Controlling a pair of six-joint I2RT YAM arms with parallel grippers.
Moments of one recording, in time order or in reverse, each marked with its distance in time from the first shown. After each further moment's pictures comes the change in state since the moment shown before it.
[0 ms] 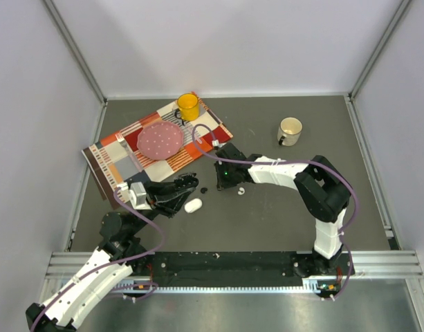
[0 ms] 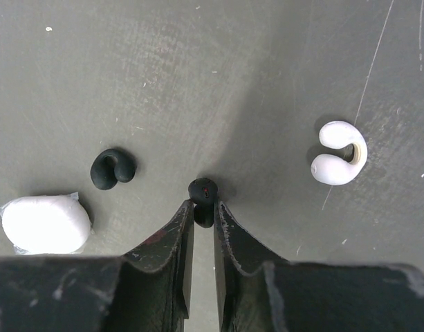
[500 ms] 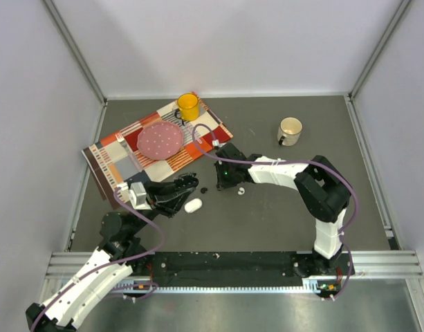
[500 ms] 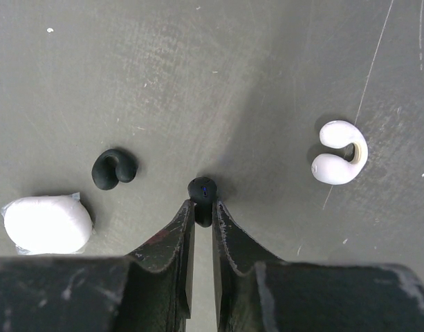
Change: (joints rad) left arm 0.000 0.000 0.000 0.000 0.000 0.000; right arm 0.000 -0.001 0.000 0.000 -0.001 0.006
